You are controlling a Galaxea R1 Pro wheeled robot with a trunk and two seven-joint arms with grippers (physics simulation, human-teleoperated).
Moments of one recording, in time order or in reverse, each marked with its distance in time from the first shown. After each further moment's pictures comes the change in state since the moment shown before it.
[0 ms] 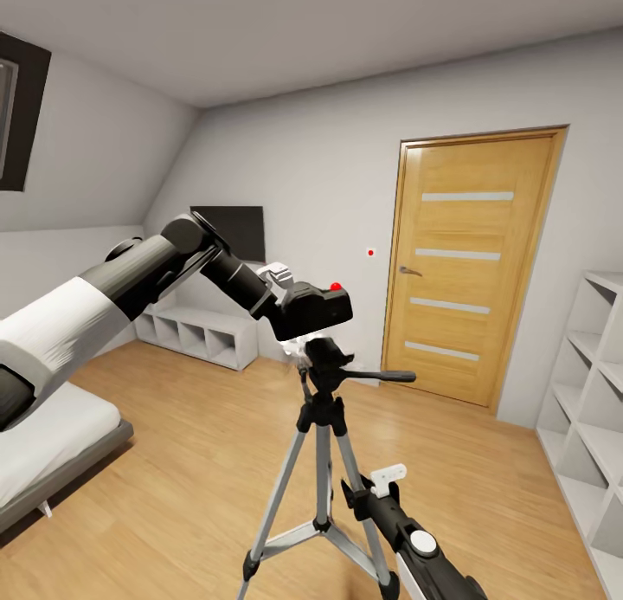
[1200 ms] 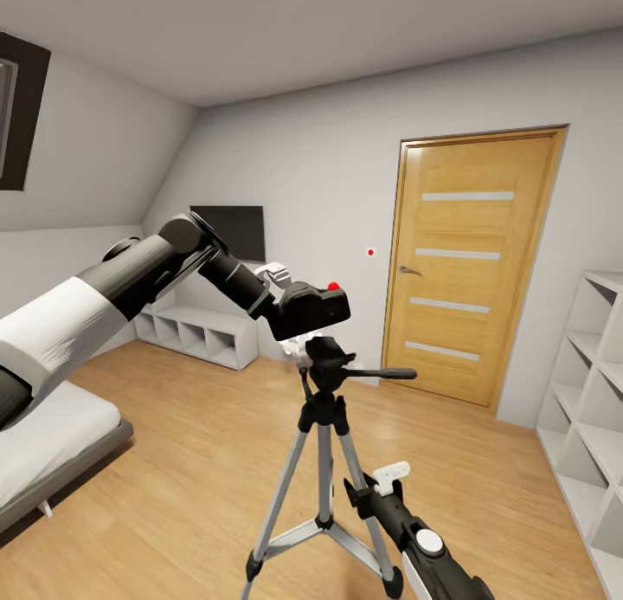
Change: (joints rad) left arm 0.000 0.008 0.000 -0.001 0.000 0.000 0.000; right arm 0.015 -0.023 0.008 -0.045 -0.004 0.004 0.027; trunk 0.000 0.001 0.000
